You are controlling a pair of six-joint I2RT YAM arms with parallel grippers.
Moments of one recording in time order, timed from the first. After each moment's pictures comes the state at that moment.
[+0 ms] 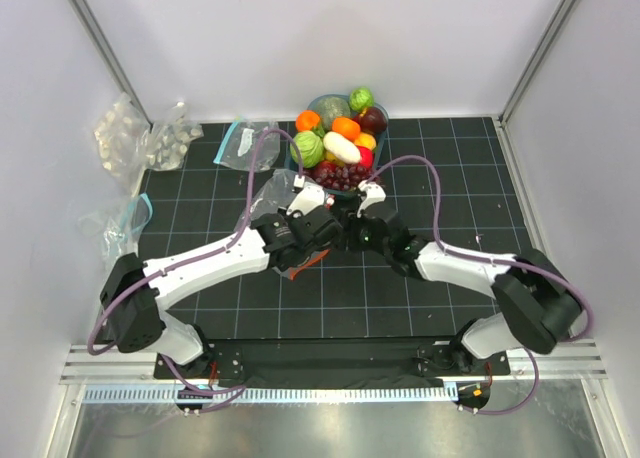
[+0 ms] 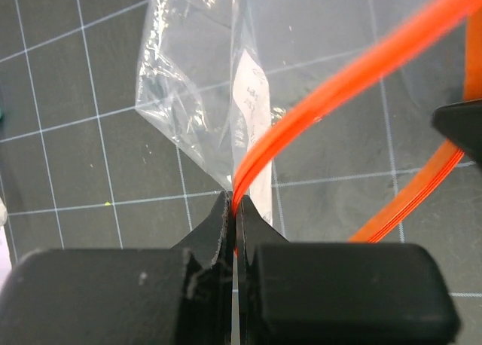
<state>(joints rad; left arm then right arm) -1.01 1.48 1.22 -0.87 -0.77 -0.54 0.72 1.47 0.68 0.24 0.01 0.55</state>
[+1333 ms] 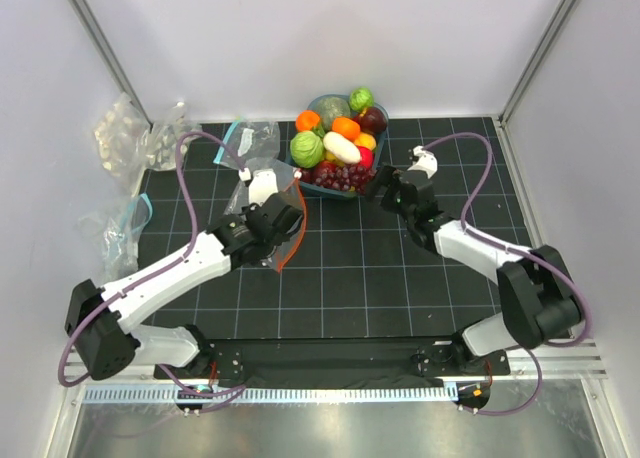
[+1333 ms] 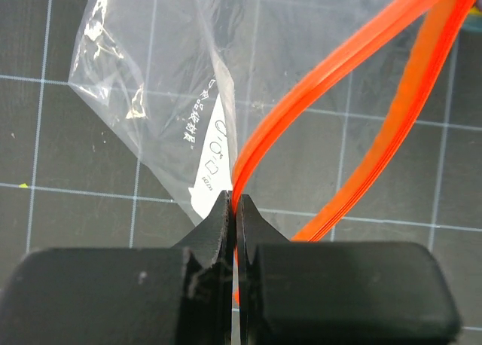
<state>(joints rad) -0.85 1.30 1.09 -0.72 -0.65 -0.76 0.43 1.42 0.76 0.24 0.22 0.61</state>
